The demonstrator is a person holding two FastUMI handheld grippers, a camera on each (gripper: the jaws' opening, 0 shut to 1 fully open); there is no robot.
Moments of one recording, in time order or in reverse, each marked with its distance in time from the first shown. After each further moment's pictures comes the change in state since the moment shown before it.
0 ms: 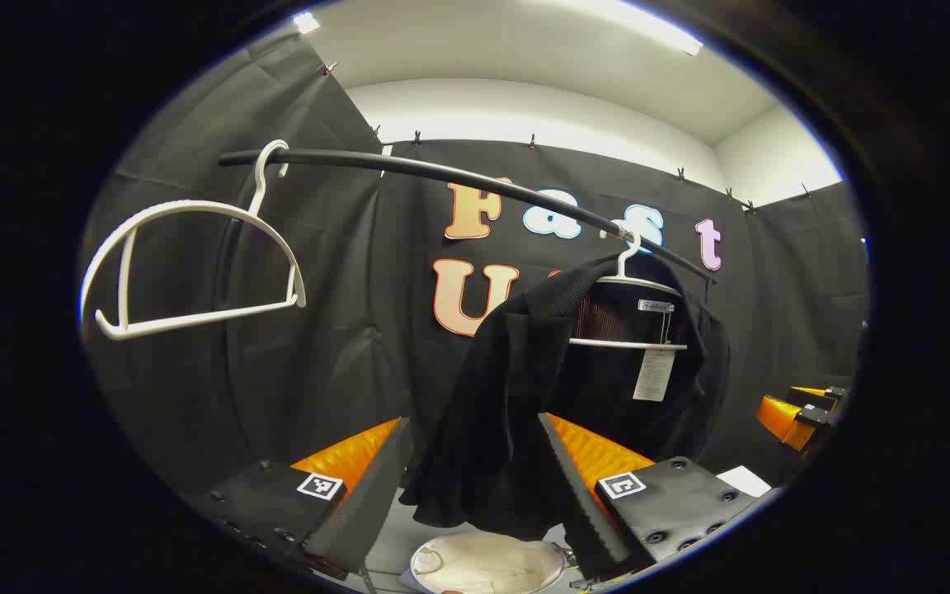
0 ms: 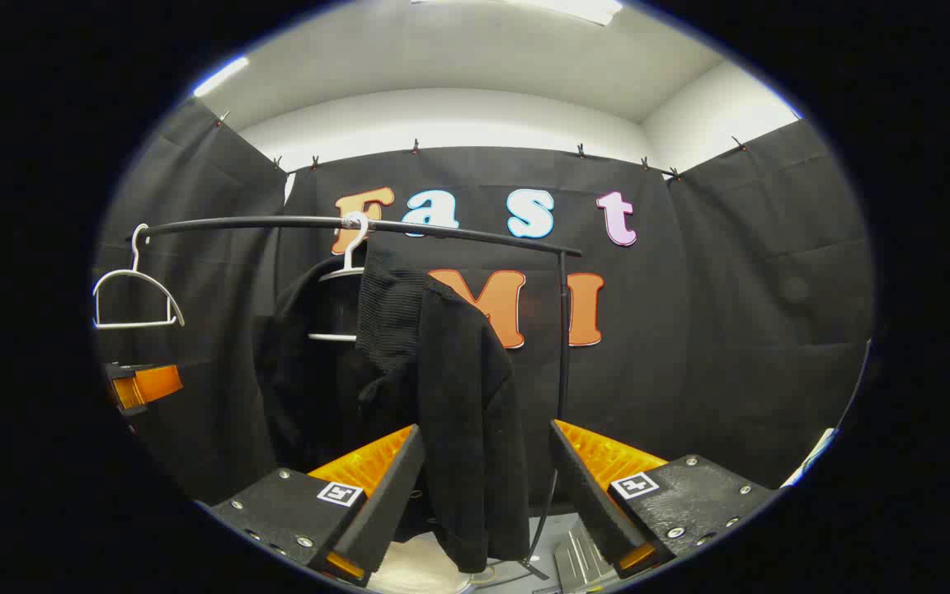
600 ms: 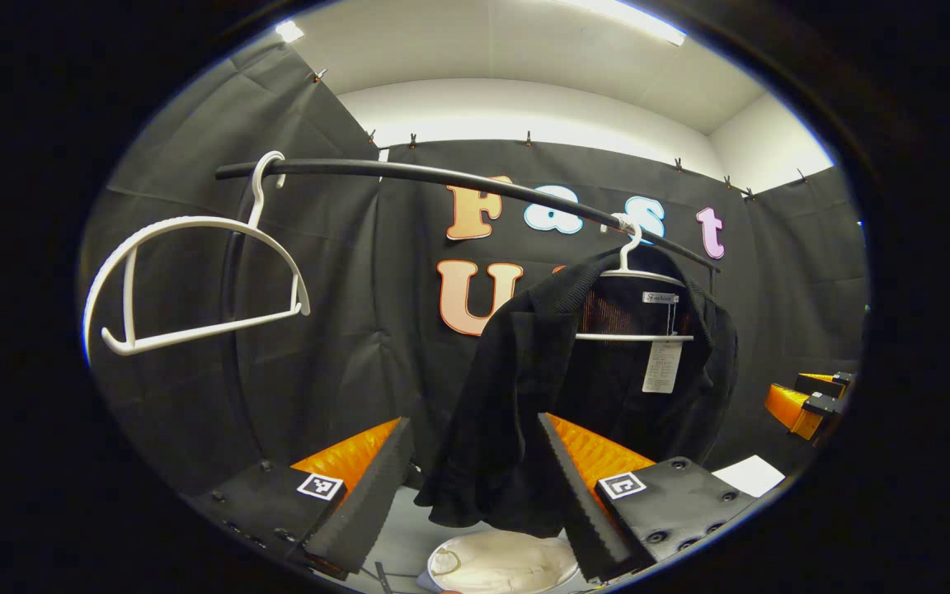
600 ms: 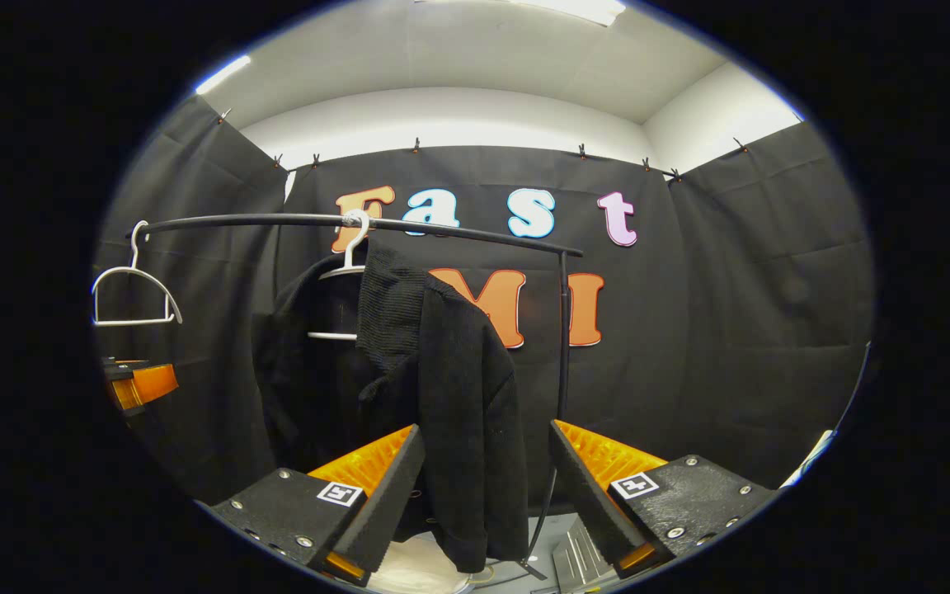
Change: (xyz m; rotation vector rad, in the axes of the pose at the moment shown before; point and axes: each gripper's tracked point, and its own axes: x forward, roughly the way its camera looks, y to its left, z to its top) left arm 0.000 0.006 0.000 0.042 0.010 0.012; right arm 0.003 0.003 -0.003 0.002 0.008 -0.001
